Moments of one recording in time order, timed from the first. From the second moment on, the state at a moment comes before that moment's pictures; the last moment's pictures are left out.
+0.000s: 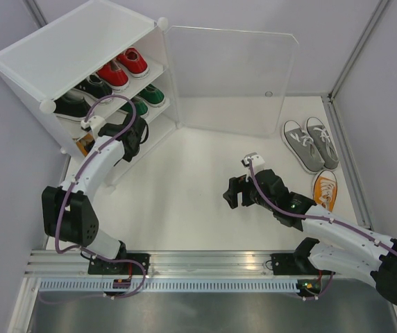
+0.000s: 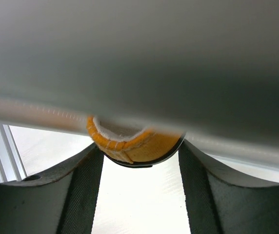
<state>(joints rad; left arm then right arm) -0.25 1.53 1.31 -1.17 -1.01 -1.16 0.79 0.98 0.55 -0.12 0.08 0.40</state>
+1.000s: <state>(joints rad) -0.25 1.43 1.26 -1.13 -0.86 -1.15 0.79 1.00 0.55 -0.13 0.06 0.39</state>
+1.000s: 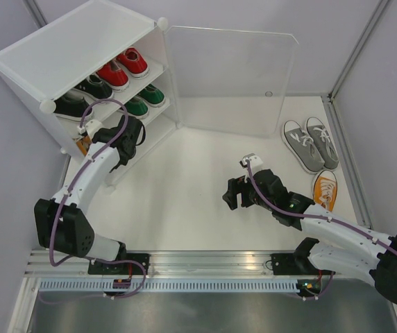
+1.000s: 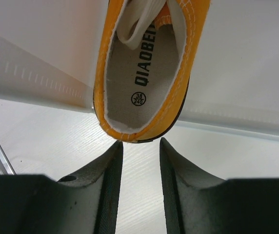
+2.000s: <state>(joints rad) -0.20 1.33 1.25 -1.00 -0.62 -0.93 0.79 1.01 0.64 -0.25 0.20 0.40</state>
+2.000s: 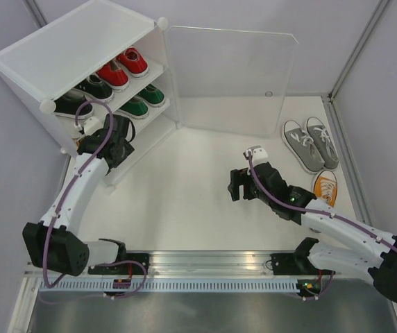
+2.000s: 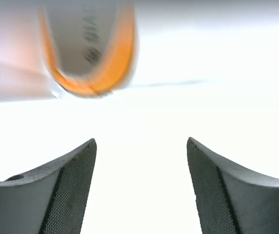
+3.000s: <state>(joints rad) -0.31 0.76 0.69 -0.56 0.24 -0.34 -0.09 1.09 0.70 -0.68 0.43 0.66</state>
